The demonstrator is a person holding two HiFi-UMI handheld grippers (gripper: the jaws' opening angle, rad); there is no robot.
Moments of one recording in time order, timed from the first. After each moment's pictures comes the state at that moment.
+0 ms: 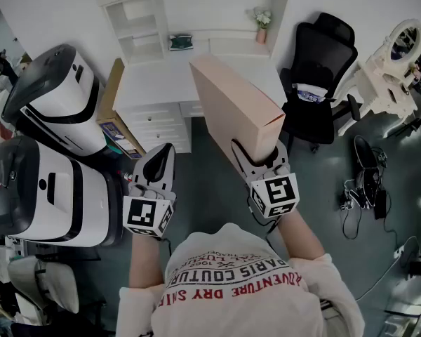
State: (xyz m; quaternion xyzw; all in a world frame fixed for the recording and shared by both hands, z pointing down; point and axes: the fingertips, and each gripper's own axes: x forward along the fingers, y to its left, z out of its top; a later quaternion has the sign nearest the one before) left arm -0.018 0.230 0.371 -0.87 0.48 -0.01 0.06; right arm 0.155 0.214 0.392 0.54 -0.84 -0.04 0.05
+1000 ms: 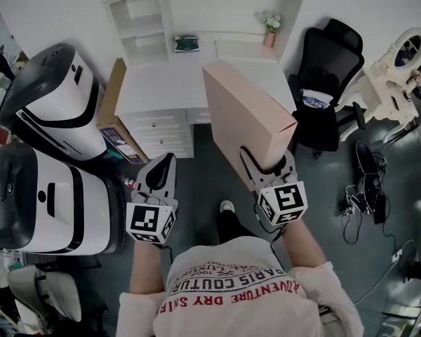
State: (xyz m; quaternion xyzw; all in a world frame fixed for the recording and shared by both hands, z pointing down) left arm -0.060 0.181 0.411 -0.87 0.49 -0.03 0.01; right arm 0.134 0.170 0.413 0.55 -0.83 -0.01 0.06
